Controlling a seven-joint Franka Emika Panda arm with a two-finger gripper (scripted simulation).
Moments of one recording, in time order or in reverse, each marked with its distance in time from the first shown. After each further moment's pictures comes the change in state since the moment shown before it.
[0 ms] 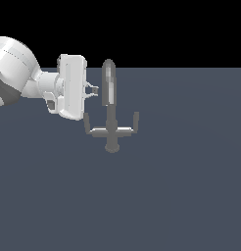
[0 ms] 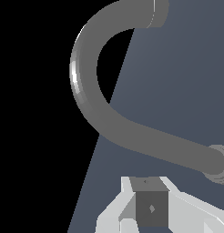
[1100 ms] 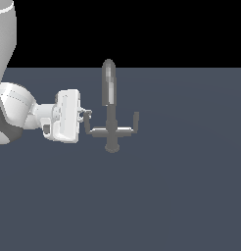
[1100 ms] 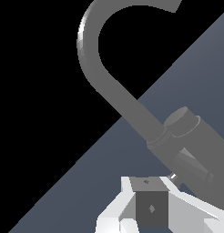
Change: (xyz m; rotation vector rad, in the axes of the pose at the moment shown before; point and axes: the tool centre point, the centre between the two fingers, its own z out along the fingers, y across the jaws) arm -0.034 0.081 -0.026 0.166 -0.042 -0.458
